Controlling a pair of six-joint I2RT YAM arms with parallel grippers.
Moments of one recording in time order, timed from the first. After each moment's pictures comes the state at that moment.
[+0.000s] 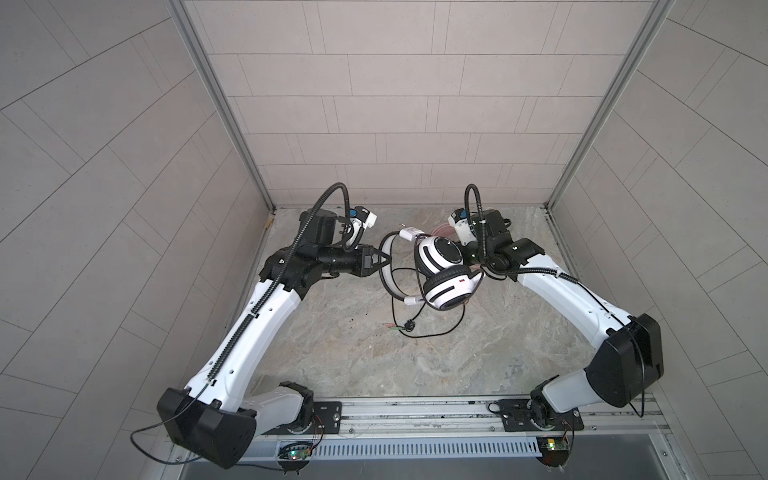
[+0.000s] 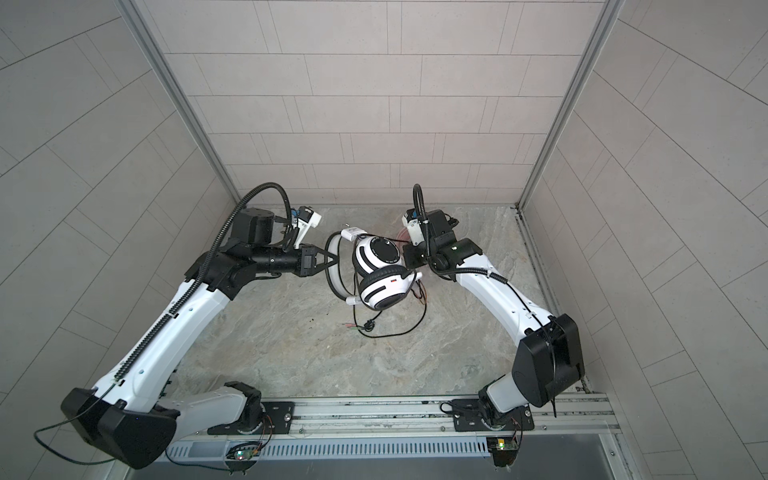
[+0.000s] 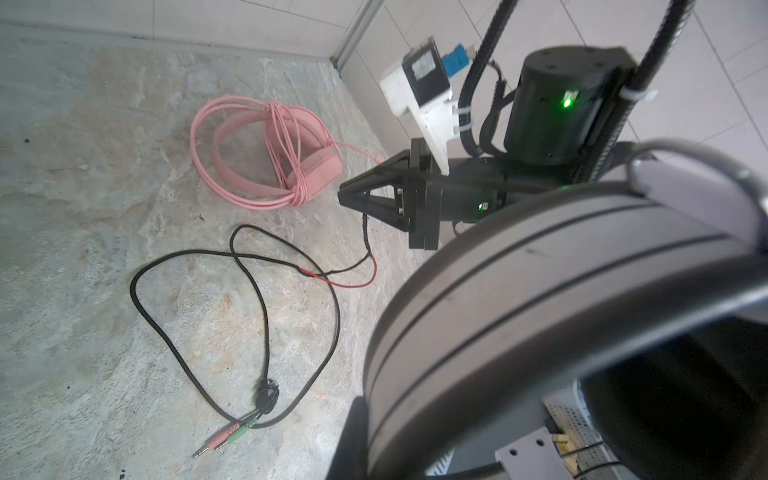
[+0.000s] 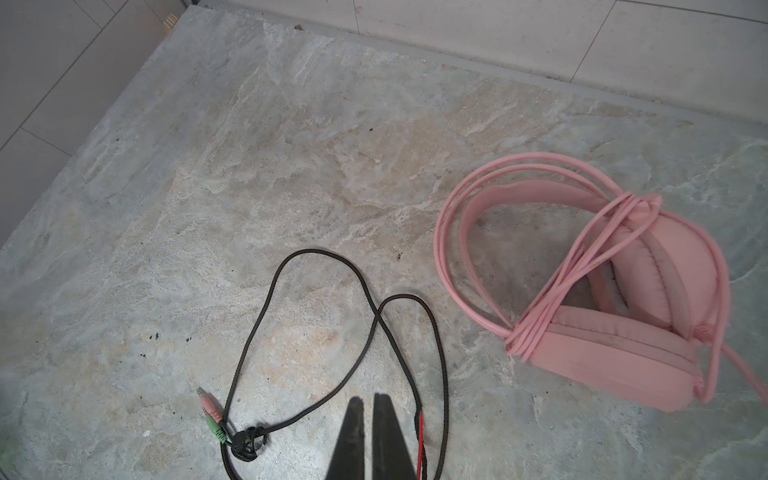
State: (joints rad) left arm -0.34 1.20 1.30 -0.69 0.75 -0.32; right arm 0.40 1.48 1.29 -0.56 -0.14 0.11
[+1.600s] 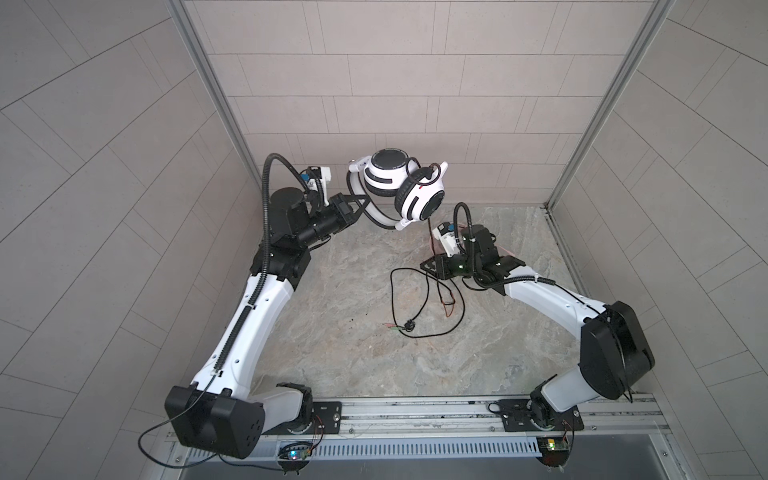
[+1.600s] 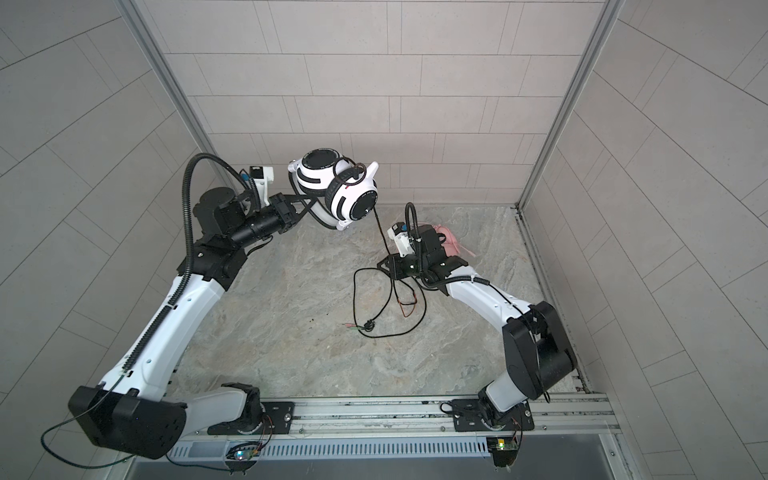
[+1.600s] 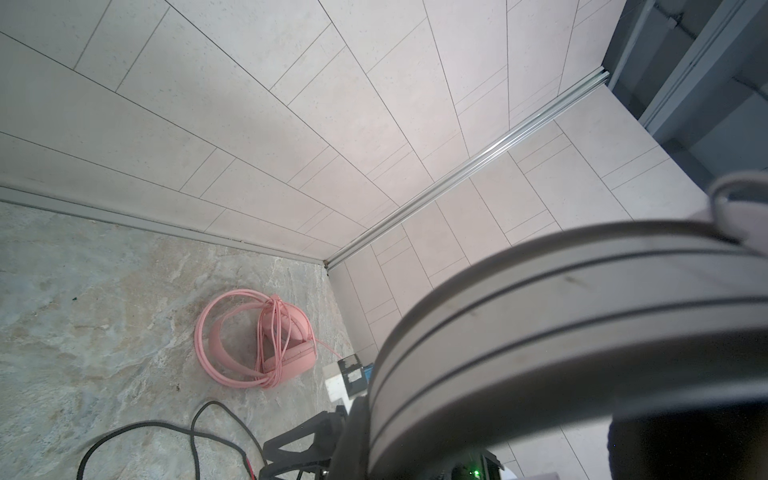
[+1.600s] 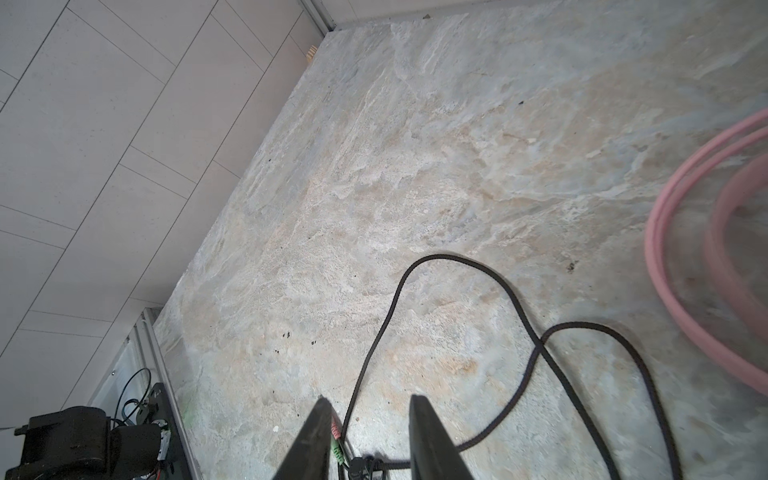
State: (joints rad) left arm -0.18 1.24 1.31 -0.12 0.63 -0.89; right arm 0.46 1.55 1.08 -0.16 -0.46 0.33
